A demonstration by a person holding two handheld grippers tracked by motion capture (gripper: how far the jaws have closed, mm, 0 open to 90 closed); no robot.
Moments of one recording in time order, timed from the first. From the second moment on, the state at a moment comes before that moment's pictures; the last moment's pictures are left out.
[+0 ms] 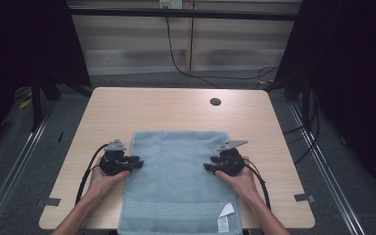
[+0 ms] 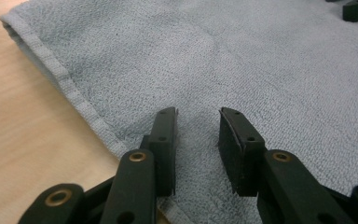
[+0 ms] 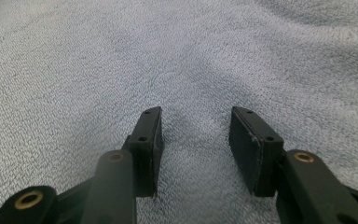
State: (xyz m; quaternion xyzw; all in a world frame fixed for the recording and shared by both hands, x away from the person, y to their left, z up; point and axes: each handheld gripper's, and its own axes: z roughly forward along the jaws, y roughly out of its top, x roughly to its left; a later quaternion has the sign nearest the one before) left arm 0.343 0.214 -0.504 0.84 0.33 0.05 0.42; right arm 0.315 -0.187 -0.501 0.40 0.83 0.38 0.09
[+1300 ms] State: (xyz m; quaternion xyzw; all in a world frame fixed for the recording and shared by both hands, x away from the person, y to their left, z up) left arm 0.308 0.220 -0.475 0.83 0.31 0.03 0.46; right arm 0.283 -0.233 -0.464 0.40 0.81 0.42 0.10
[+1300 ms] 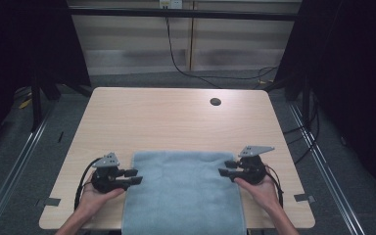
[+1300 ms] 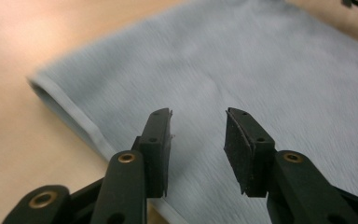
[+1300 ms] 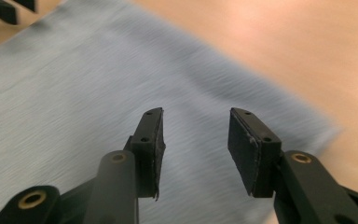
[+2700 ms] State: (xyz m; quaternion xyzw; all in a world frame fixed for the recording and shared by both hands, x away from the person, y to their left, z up) left arm 0.375 0.216 -0.510 0.83 0.34 0.03 0.43; right arm 0.342 -0.242 -0.500 0.43 0.82 0.37 0.10
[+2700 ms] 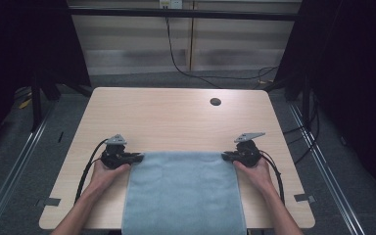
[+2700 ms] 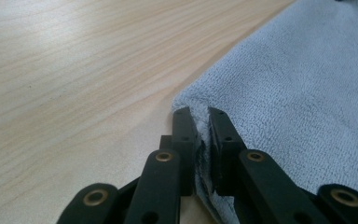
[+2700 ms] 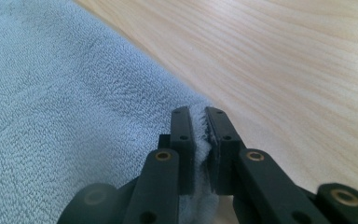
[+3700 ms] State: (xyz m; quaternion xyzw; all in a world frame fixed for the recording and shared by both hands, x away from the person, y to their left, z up) left arm 0.404 0.219 -0.460 0.78 0.36 0.07 0.51; right arm 0.373 -0.250 -0.464 0.44 0.76 0.46 0.12
